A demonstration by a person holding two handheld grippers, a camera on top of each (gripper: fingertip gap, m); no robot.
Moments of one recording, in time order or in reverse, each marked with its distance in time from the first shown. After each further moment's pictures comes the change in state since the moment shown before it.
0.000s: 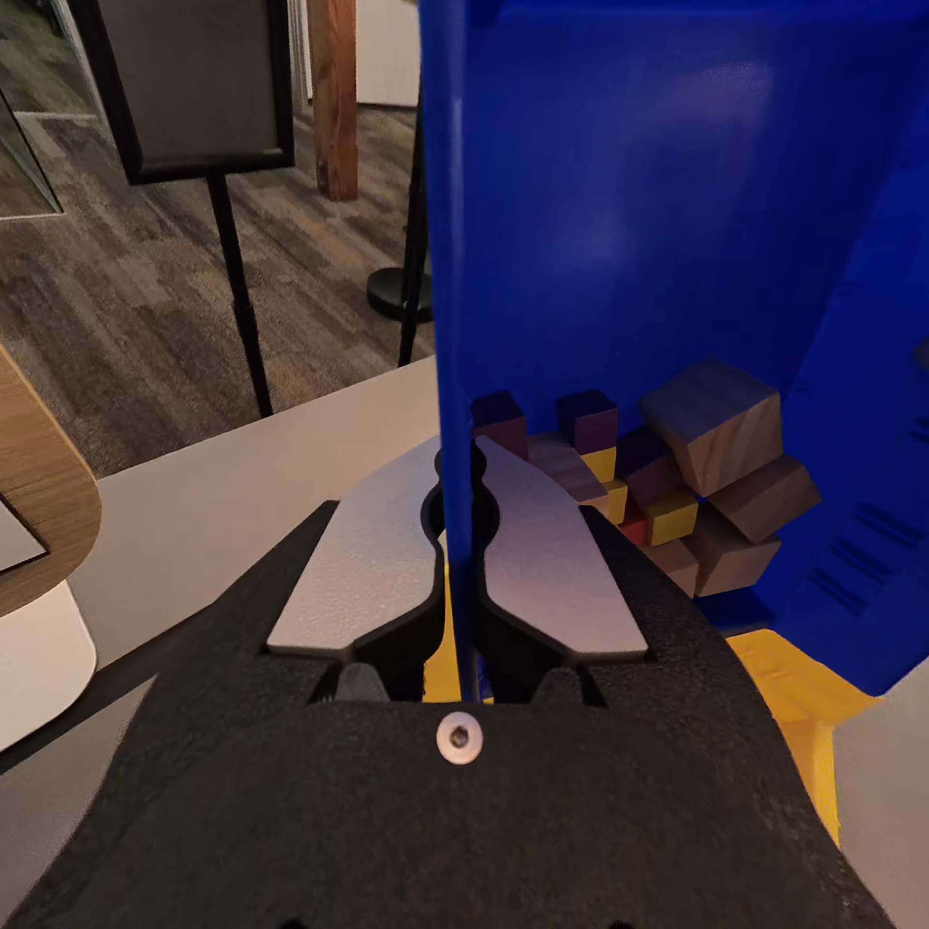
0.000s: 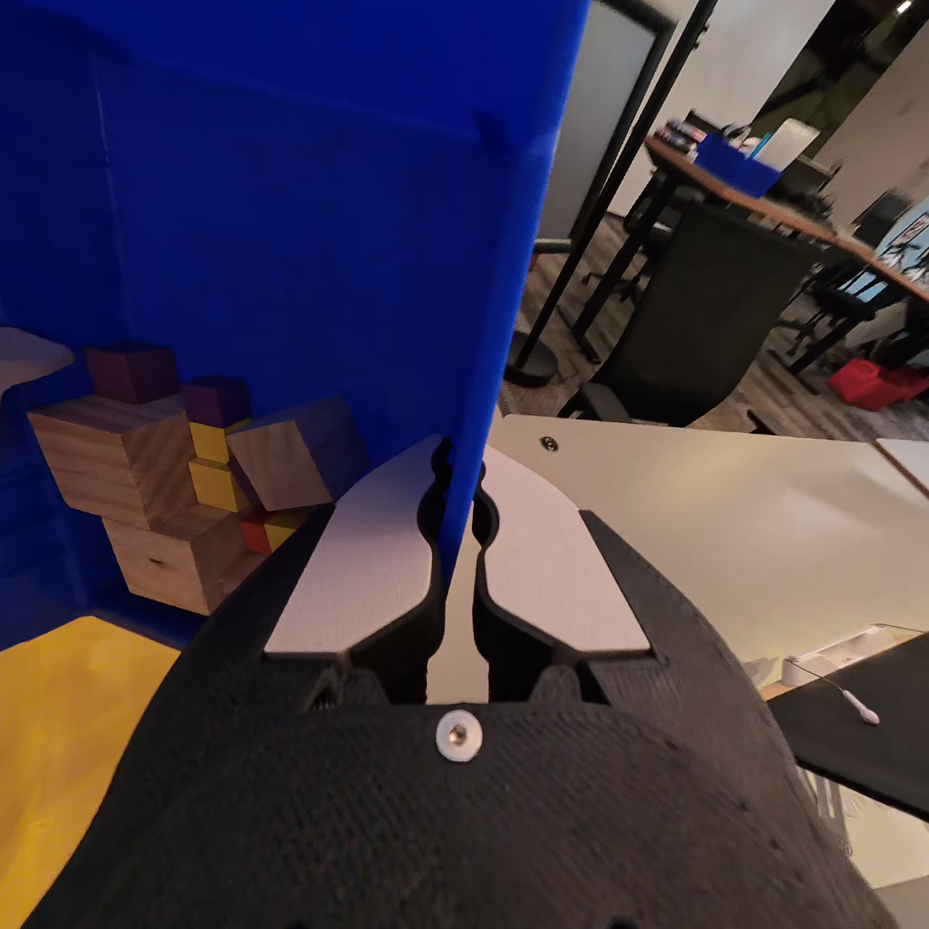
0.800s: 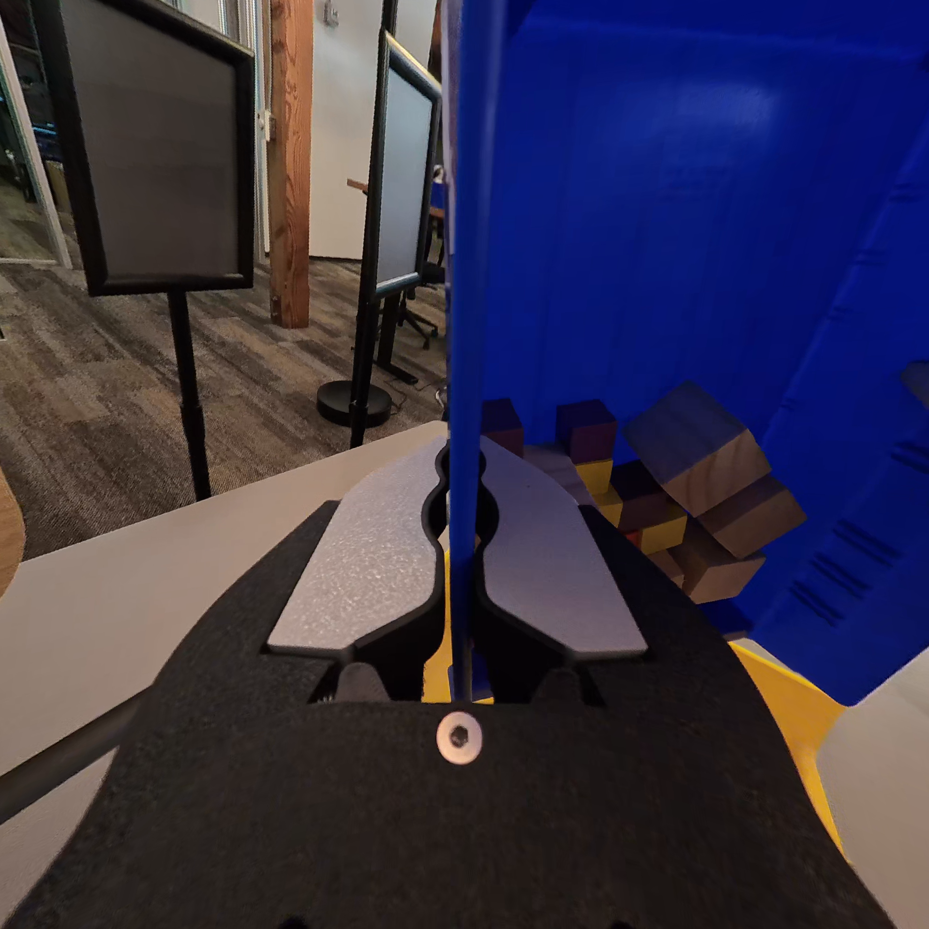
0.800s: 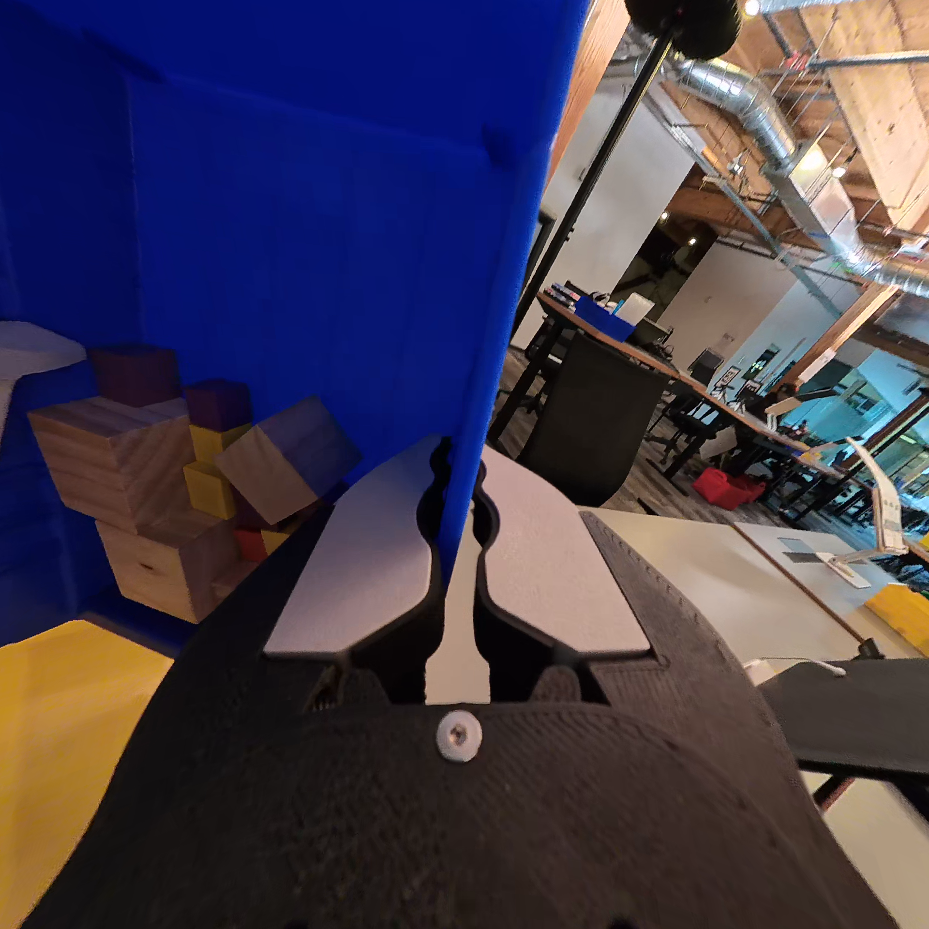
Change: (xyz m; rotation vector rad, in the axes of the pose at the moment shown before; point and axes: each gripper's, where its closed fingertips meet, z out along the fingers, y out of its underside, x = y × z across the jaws) left arm 0.018 -0.005 -0.018 0.264 0.140 -0.007; right arm -0.003 -0.007 -0.054 0.262 0.172 -0.116
